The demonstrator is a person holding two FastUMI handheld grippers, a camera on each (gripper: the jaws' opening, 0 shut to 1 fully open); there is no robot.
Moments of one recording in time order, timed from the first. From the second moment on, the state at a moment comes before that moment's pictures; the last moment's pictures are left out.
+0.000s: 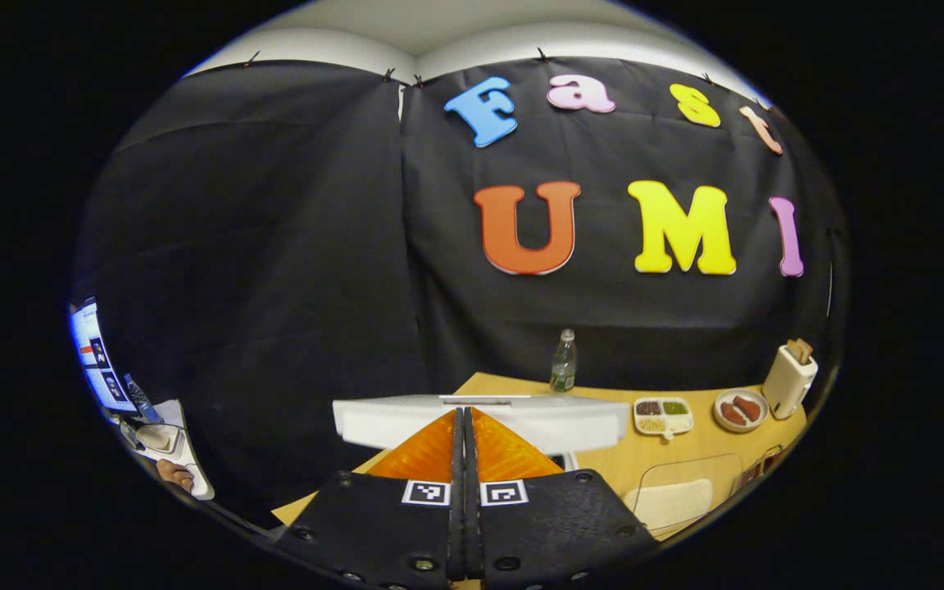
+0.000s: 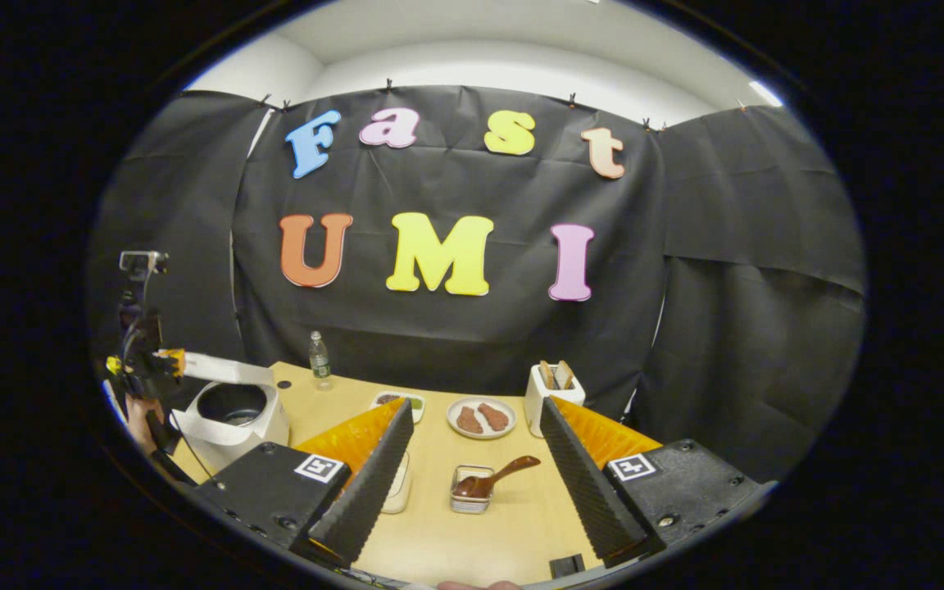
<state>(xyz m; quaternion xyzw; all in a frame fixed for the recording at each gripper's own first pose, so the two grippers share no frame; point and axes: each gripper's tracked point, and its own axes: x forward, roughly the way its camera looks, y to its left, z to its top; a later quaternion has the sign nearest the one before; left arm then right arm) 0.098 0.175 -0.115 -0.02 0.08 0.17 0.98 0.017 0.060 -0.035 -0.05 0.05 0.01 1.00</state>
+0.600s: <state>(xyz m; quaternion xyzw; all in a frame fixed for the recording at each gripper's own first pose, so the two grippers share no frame) 0.034 0.113 -0.017 0.04 -0.07 0.09 0.99 0.014 0.038 -0.019 -0.04 0.00 -0.02 1.00</state>
